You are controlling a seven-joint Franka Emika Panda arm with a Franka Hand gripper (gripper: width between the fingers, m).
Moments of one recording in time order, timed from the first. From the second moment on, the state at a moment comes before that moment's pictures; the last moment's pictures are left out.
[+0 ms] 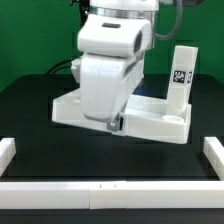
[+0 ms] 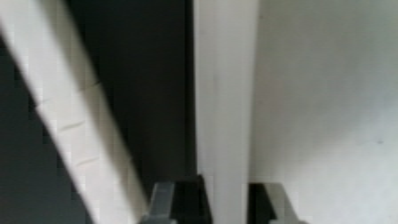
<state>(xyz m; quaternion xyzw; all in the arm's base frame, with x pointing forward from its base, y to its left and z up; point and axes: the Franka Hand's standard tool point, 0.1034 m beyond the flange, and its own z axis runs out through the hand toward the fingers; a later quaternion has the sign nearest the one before) 0.633 -0.009 0.088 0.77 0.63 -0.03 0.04</state>
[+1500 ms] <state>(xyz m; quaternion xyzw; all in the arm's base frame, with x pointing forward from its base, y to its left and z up) 0.653 0.001 0.047 0.75 0.66 -0.02 0.03</state>
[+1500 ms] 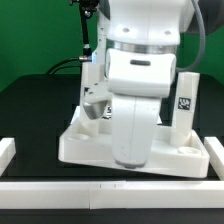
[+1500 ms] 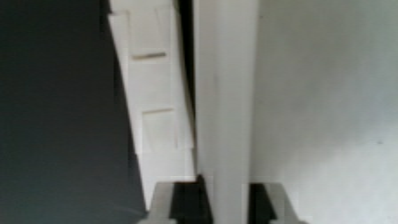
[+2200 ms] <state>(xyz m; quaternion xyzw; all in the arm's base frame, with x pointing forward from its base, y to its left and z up) 0.653 0.020 0.030 0.75 0.66 -0.01 0.04</state>
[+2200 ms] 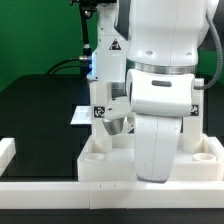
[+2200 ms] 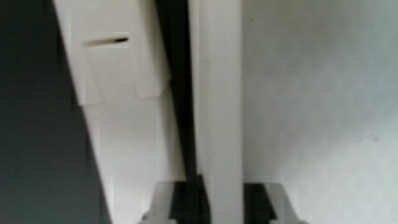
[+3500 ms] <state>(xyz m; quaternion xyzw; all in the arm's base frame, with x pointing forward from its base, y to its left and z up) 0.658 0.014 0.076 0.76 0.65 -0.02 0.05</state>
